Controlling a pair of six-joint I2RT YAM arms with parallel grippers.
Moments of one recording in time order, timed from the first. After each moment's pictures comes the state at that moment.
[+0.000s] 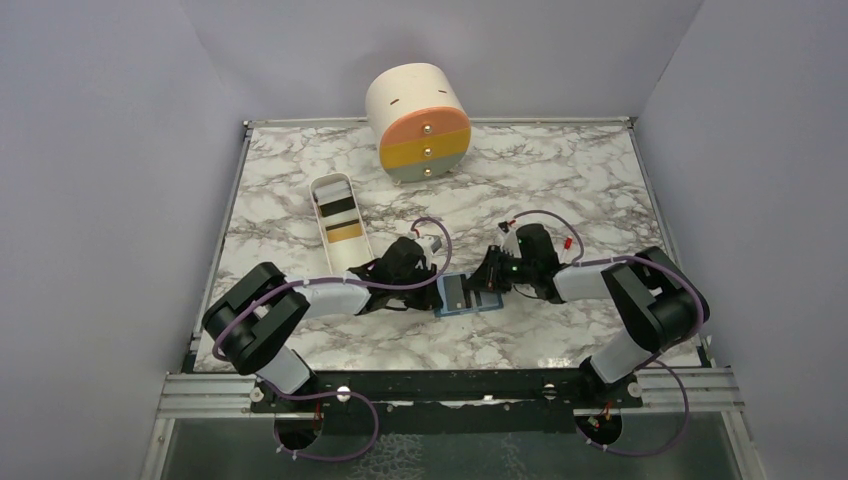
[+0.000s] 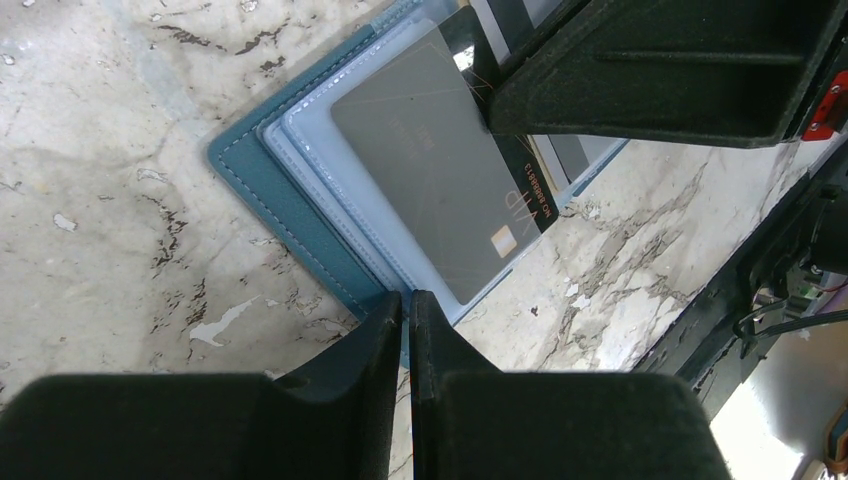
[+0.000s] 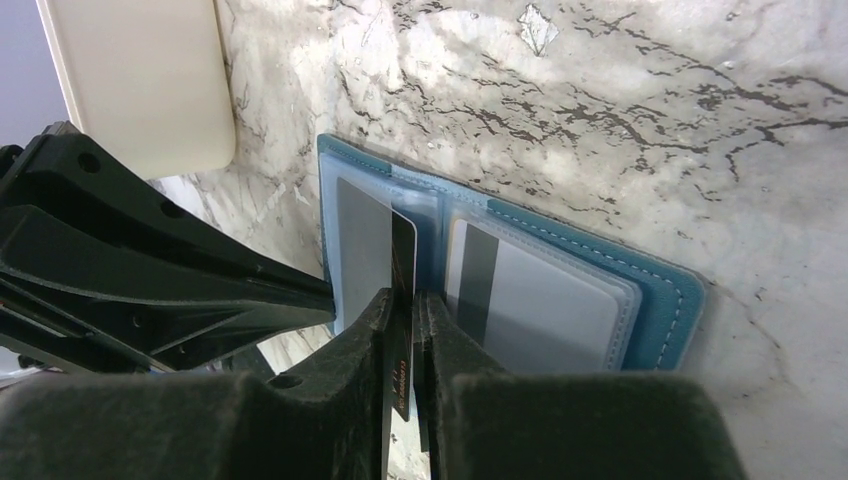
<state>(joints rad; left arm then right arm) -0.81 1.54 0.62 0.14 0.25 -0.59 0.46 1.61 0.49 0.42 -0.57 0.71</state>
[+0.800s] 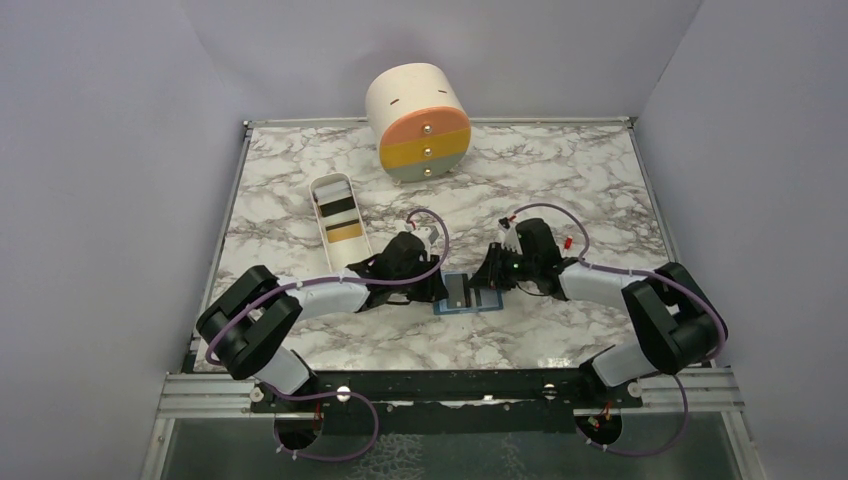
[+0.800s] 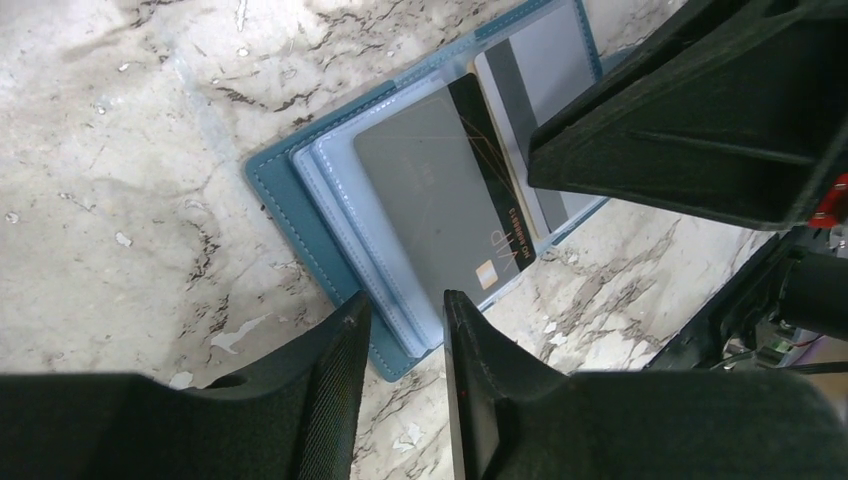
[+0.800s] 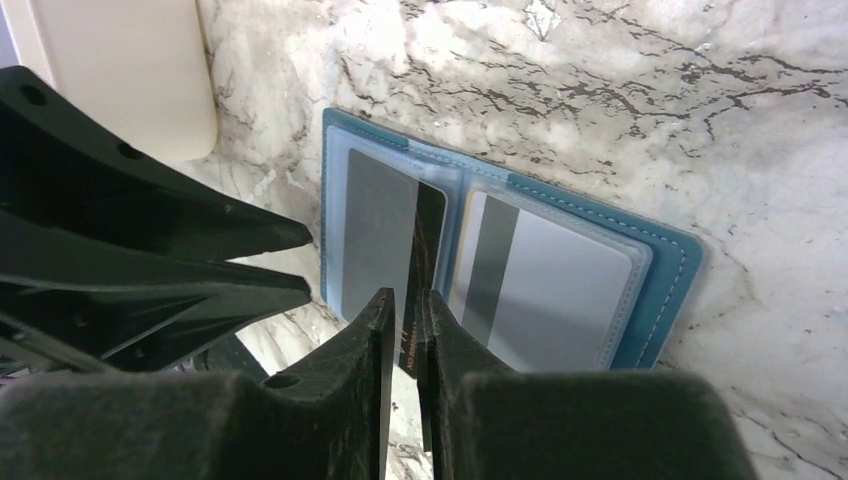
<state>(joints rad) -0.81 1.51 0.65 0.09 0.18 -0.64 0.48 1.47 0.54 0.17 -0.48 0.63</state>
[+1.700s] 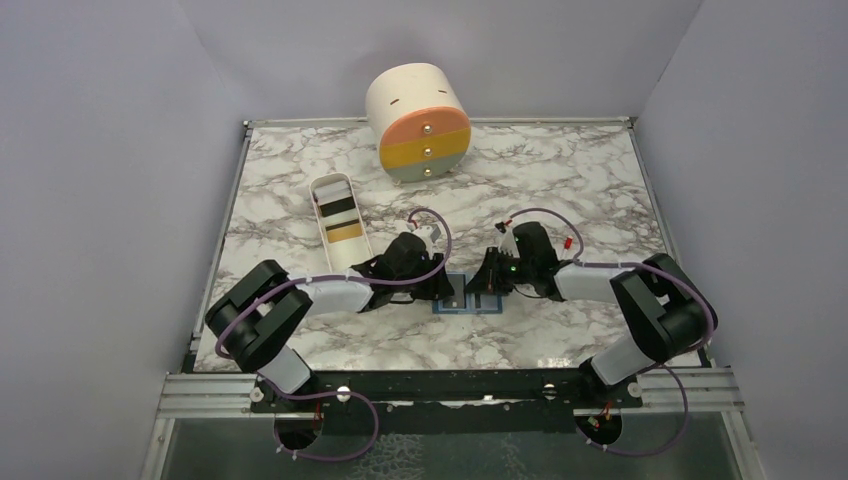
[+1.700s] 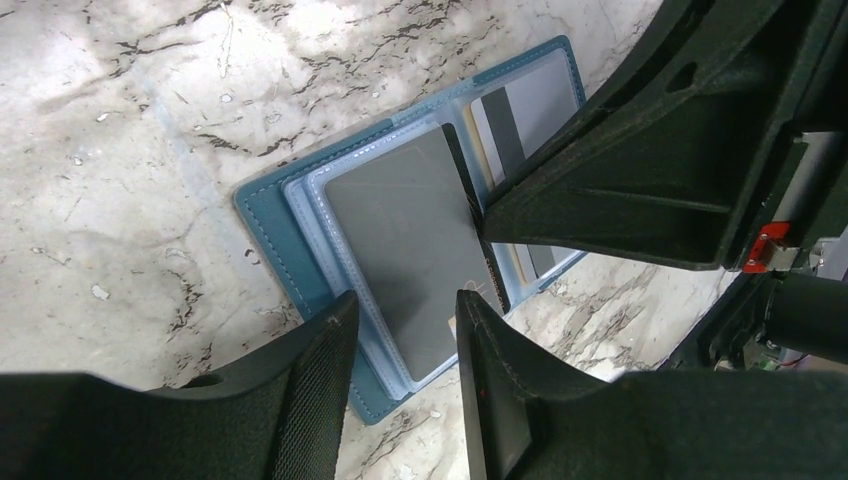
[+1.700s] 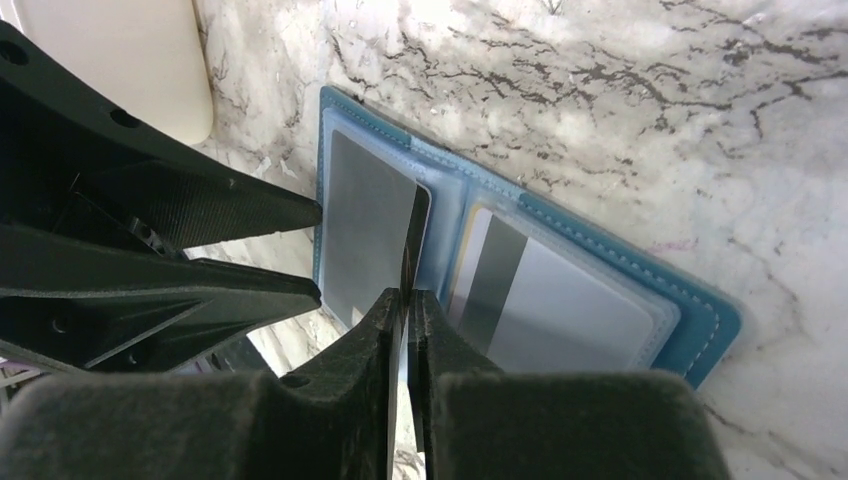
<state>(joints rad) -0.81 1.57 0.64 0.22 0.18 -0.66 0.49 1.57 0.52 0.28 -0.54 0.66</state>
